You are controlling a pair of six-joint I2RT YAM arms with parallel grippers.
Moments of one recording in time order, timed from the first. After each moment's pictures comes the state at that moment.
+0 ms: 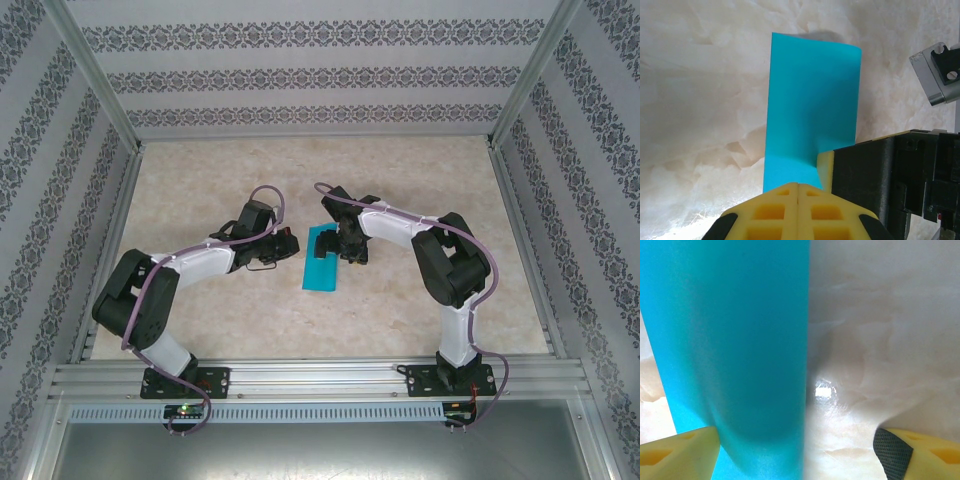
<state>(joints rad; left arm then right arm) -0.46 1.61 0.84 -0.05 0.36 -0.77 0.59 1.98 1.35 -0.75 -0.16 0.71</state>
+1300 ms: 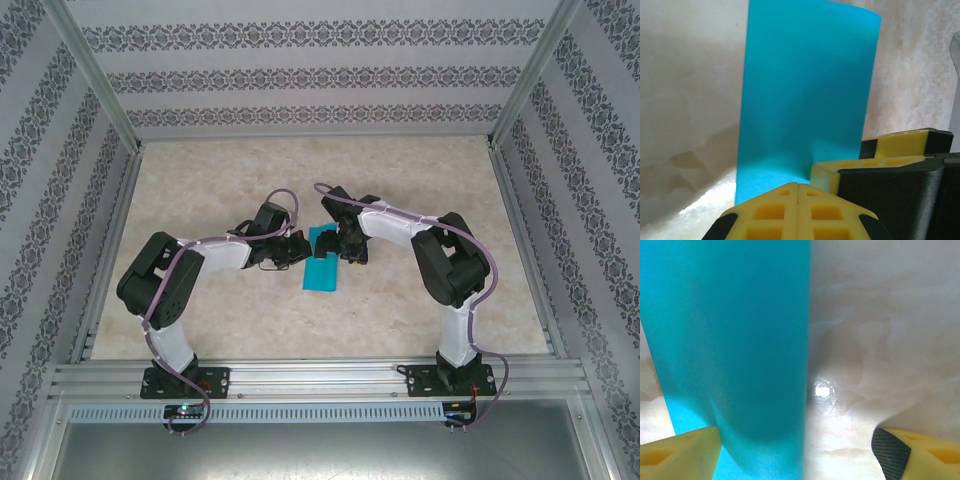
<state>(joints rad) -0.50 1.79 0.92 0.01 0.45 -0.85 0.59 1.99 1.35 -0.76 -0.16 0.70</state>
